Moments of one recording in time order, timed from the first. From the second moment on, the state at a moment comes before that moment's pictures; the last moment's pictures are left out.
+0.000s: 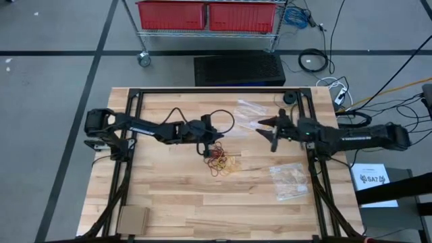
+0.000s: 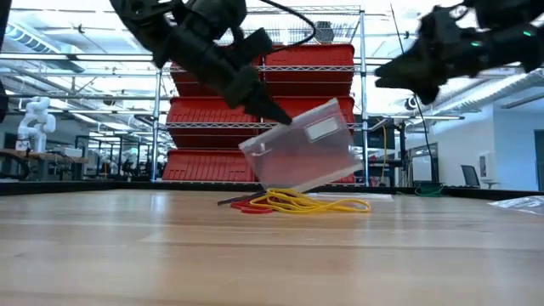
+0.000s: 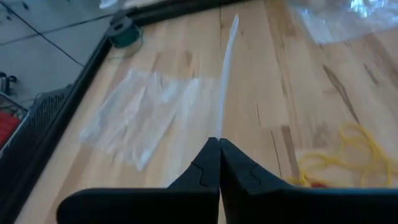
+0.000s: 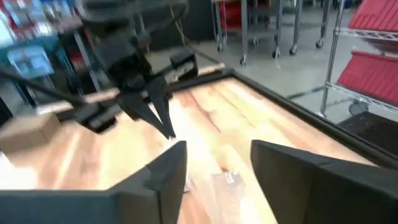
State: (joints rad) left arm 0.08 1.62 0.89 0.25 -0.13 0.25; right arm -0.13 0.77 0.30 0.29 0.18 0.17
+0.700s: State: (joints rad) left arm 0.08 1.63 0.95 0.22 -0.17 0.30; right arm -0.13 1.18 0.76 -0.03 0.05 0.06
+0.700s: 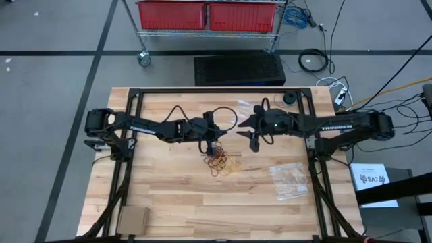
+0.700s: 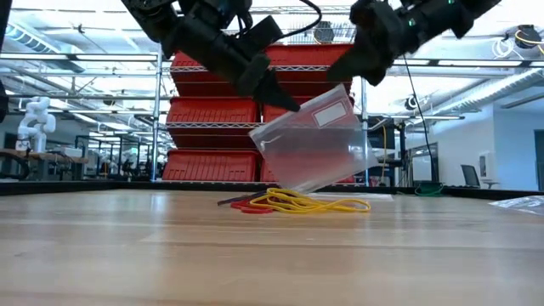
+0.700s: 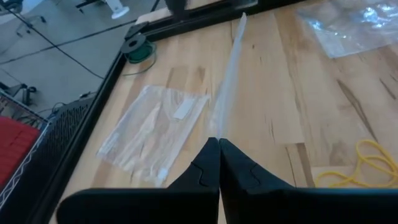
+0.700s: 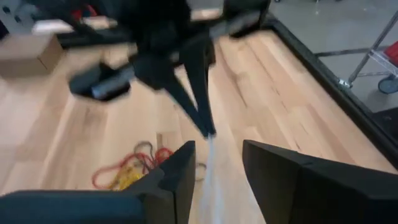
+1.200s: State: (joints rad) left arm 0.08 1.63 0.95 0.23 -0.19 0.29; right arm -0.12 1.35 0.91 -0.23 0.04 0.06
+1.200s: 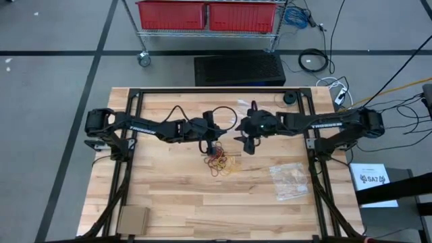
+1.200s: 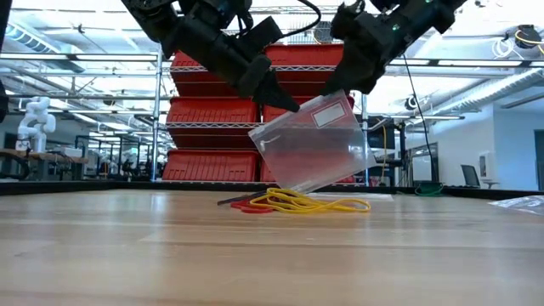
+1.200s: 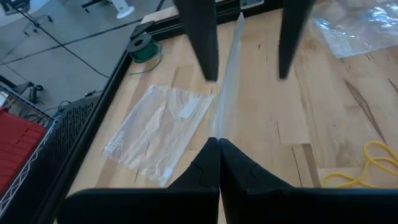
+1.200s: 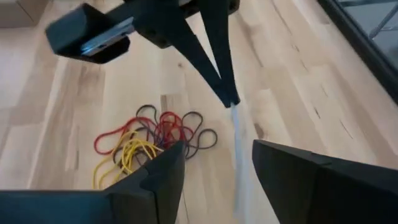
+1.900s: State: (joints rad) left arm 0.08 1.54 0.95 0.22 -0.23 0.32; right arm -0.13 1.37 0.93 -0.25 0.11 0.04
